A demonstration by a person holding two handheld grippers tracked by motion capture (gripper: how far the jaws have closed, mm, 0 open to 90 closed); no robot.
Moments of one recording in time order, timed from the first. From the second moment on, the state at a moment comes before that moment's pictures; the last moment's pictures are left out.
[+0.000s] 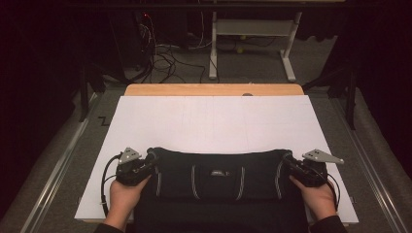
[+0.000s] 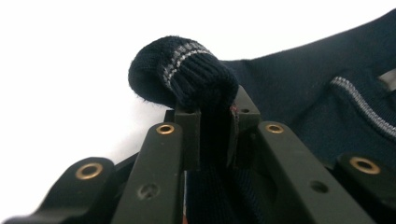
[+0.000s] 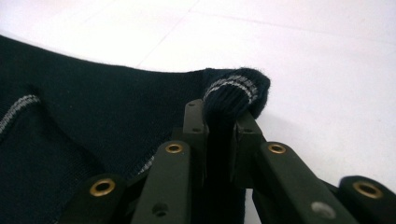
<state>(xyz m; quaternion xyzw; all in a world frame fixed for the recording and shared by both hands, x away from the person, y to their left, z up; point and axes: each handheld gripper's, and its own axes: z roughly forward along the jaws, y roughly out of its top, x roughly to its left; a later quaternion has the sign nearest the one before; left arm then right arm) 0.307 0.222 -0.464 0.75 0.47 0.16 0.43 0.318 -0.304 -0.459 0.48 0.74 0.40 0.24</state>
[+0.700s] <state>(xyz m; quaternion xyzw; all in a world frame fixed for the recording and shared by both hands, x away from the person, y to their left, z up) 0.337 0.227 -0.456 0.75 0.48 0.16 0.42 0.340 -0.297 -0.445 0.46 0.74 0.41 0.28</state>
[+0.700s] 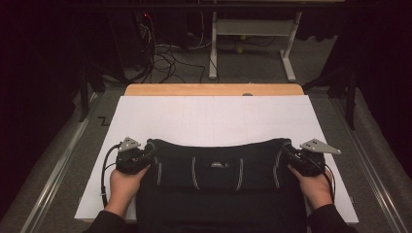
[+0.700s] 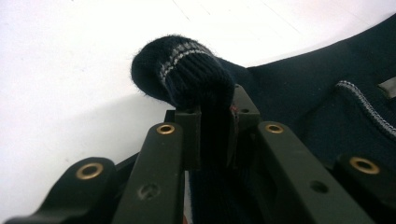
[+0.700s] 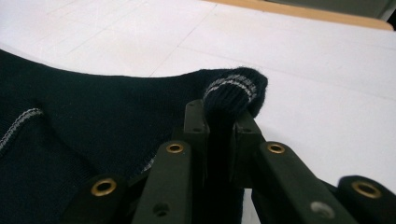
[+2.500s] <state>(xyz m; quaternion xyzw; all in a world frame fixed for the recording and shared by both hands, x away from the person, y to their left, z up) 0.414 0.233 -0.437 0.72 0.53 0.18 0.41 0.412 -0.275 -0.405 0.45 0.72 0.40 0.34</state>
